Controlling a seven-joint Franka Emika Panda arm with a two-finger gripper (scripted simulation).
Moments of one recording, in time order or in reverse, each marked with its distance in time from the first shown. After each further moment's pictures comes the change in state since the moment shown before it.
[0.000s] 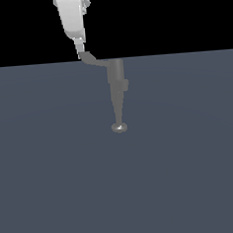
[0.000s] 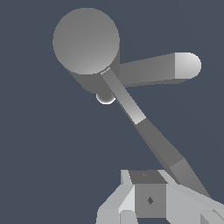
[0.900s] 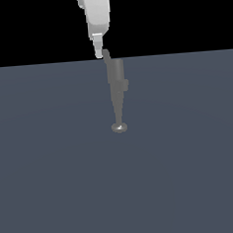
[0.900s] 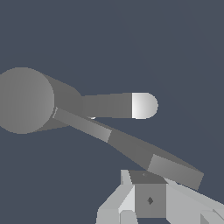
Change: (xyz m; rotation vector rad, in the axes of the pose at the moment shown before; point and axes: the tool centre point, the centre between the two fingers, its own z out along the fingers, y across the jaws) arm 0.048 0.052 -0.001 -0.001 0.001 -0.009
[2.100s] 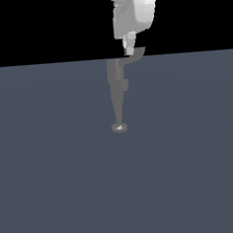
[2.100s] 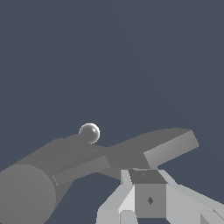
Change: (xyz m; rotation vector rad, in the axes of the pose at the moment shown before) arm 0.079 -0.002 0.000 -0.007 -0.003 -0.024
